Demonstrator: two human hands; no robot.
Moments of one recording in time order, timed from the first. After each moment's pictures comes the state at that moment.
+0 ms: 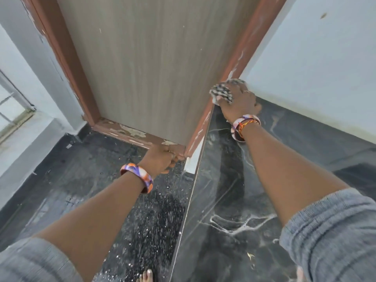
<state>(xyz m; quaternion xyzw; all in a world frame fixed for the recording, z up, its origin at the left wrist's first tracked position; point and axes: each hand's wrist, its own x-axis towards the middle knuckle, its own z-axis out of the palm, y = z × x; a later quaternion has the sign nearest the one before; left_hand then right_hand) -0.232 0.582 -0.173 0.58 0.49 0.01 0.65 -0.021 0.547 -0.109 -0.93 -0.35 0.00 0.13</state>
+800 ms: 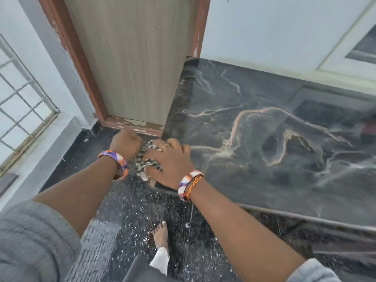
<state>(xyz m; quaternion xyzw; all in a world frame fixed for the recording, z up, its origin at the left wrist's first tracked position) -0.428 0.411 -0.116 0.78 0.50 0.08 0.36 -0.358 0.272 -0.106 -0.77 -0.62 0.05 0.14</state>
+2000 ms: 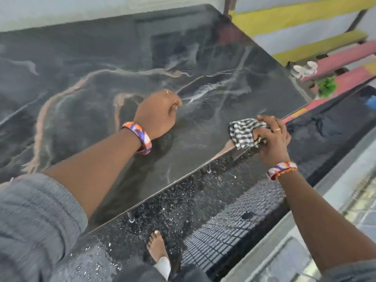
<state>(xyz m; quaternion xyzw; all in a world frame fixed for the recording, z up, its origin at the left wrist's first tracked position) -0.114 0.089 -0.092 0.96 -0.09 0.08 0.27 -0.129 -0.219 -0.149 -0.96 -0.08 -0.16 0.20</state>
